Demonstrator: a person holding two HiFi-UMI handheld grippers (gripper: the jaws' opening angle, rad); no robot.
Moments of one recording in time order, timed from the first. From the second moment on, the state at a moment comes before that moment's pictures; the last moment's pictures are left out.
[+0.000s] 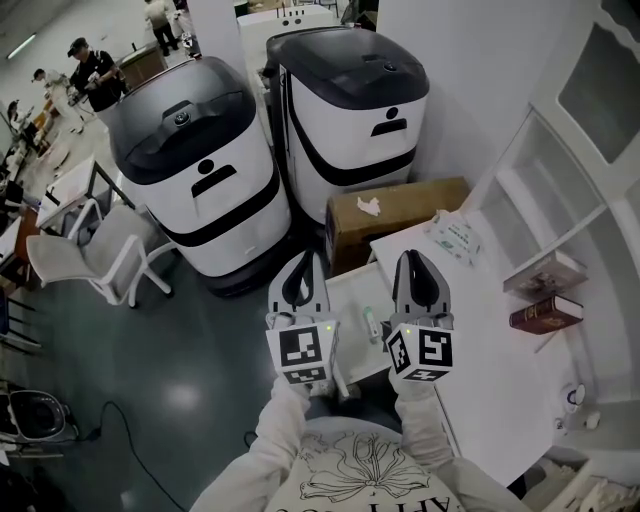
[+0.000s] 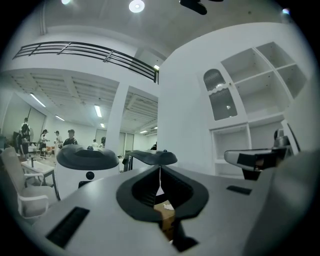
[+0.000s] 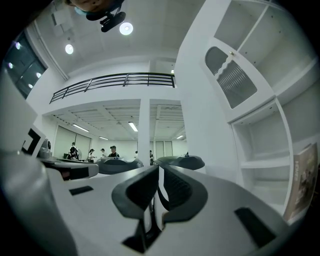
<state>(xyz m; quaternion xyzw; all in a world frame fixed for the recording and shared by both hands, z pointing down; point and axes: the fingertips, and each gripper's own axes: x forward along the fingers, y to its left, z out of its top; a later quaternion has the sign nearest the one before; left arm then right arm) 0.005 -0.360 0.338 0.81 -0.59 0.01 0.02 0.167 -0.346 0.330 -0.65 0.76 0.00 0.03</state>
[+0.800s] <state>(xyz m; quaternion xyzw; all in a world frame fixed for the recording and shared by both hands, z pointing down) 0.002 -0.349 0.327 0.80 -0.59 0.01 0.02 0.166 -0.338 0.324 -0.65 0.76 0.01 0.02</state>
